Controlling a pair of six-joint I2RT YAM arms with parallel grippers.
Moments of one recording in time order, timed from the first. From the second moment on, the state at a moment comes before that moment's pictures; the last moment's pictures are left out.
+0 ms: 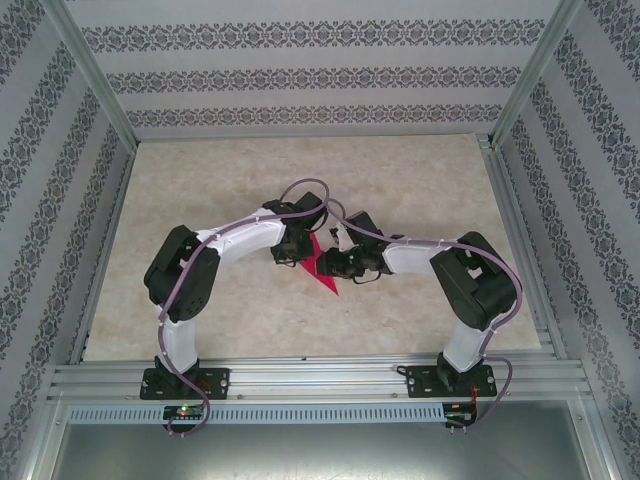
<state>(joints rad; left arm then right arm) -0.65 1.92 1.40 -0.85 -0.10 -0.84 0.58 1.77 0.86 -0.07 -0.51 0.60</state>
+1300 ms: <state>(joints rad) -0.61 1.50 1.06 -0.72 -0.34 -1.03 0.73 1.80 1.04 -0.35 -0.20 0.46</state>
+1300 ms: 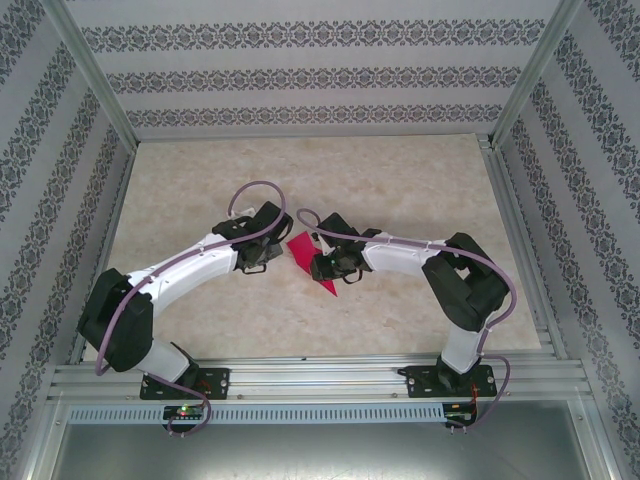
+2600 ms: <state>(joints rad) -0.61 1.39 0.93 -0.58 -0.35 -1.07 0.73 1.82 1.08 -0.38 -0.20 0.44</state>
